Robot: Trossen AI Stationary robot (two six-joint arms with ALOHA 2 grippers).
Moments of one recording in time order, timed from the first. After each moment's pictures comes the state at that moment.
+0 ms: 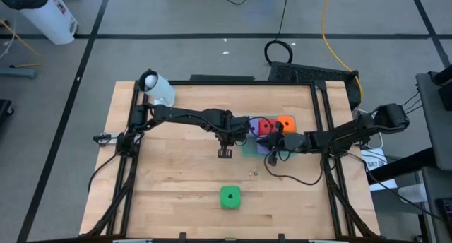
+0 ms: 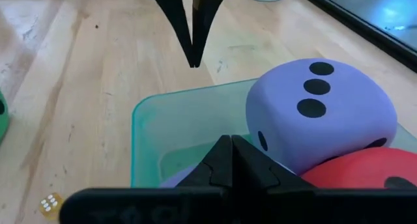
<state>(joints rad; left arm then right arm) 0.07 2.09 1.70 -0.89 0.03 0.17 0.12 1.28 0.29 0.42 0.37 0.14</state>
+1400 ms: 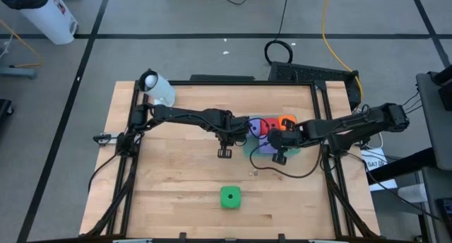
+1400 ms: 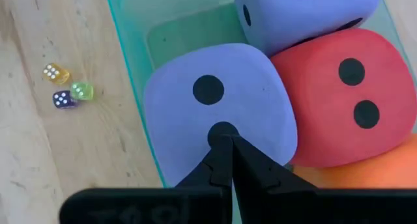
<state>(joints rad) 0.07 2.09 1.70 -0.89 0.02 0.19 0.11 1.27 0.83 -0.78 0.23 0.36</state>
